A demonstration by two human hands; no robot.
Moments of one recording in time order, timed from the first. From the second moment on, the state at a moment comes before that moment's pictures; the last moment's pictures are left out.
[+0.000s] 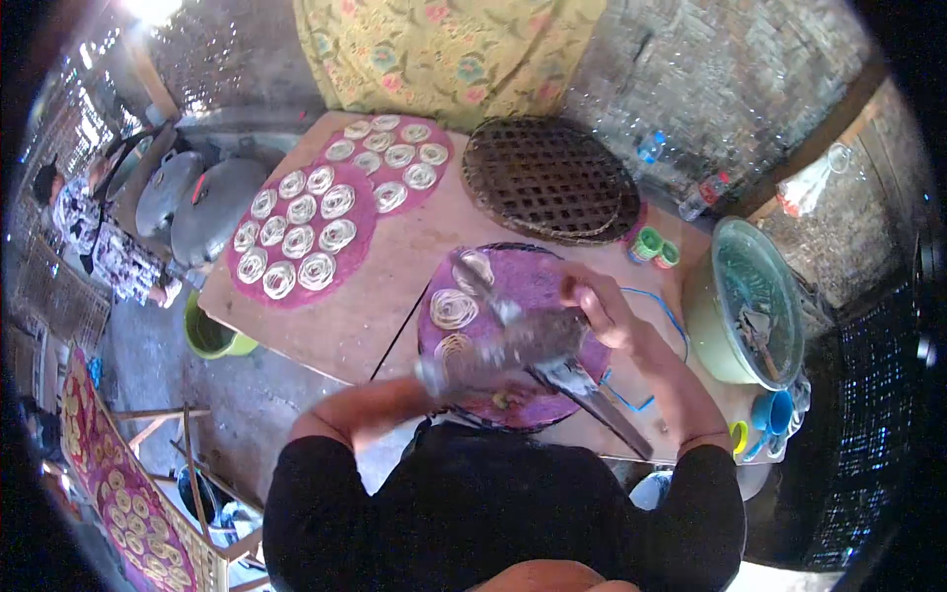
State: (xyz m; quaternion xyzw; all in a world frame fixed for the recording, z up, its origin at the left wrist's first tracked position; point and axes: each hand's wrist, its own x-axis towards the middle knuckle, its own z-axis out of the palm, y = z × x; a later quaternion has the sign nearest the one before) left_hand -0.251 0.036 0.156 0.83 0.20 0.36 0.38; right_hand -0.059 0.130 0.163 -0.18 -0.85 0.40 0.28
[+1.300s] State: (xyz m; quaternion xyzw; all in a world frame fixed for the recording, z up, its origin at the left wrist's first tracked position) left_hand -0.182 0.171 0.284 0.49 0.04 0.75 0.44; right_hand 0.151 0.182 0.141 -0.49 -0.44 0.50 0.56
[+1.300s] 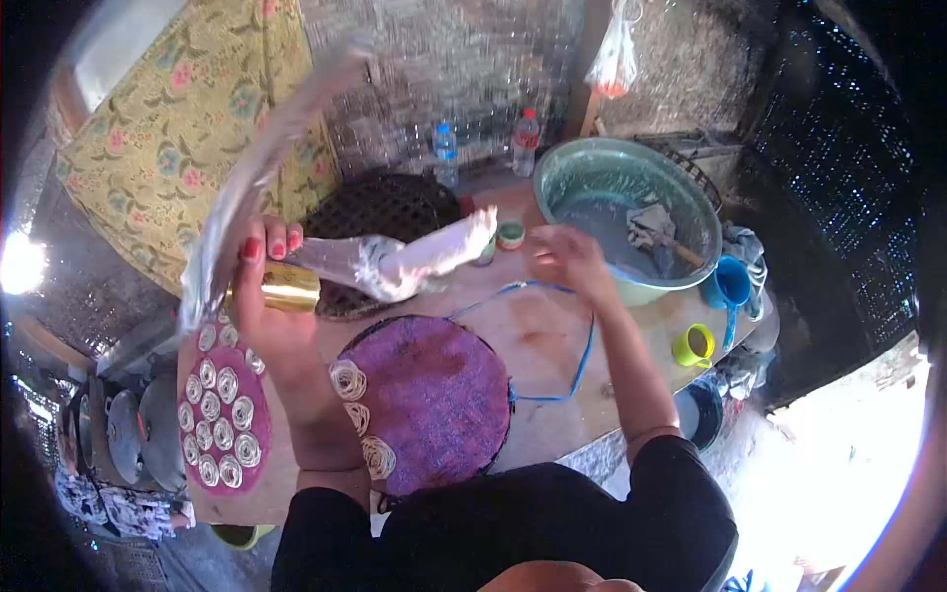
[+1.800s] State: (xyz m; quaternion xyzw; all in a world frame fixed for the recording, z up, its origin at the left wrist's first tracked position) left_hand -0.153 0.194 0.168 0.68 0.45 0.53 0.20; right_hand 0.177 0.253 -0.038 -0.70 -0.61 0.13 0.36
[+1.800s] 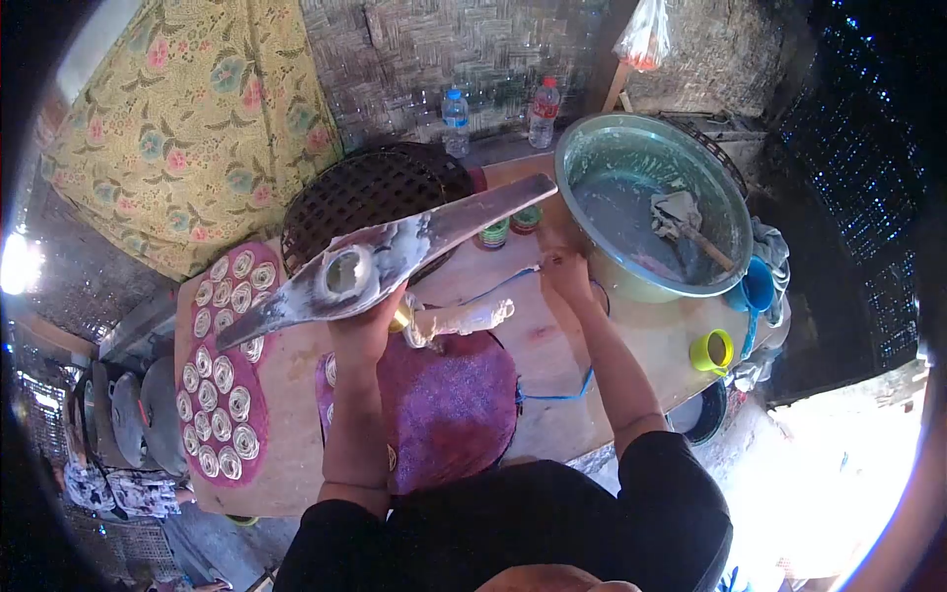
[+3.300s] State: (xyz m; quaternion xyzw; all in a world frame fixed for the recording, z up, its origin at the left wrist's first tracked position) left_hand -0.170 0.211 0.132 0.56 0.38 0.68 0.27; right_hand 0.279 0.221 0.219 -0.49 -0.51 0.31 0.64
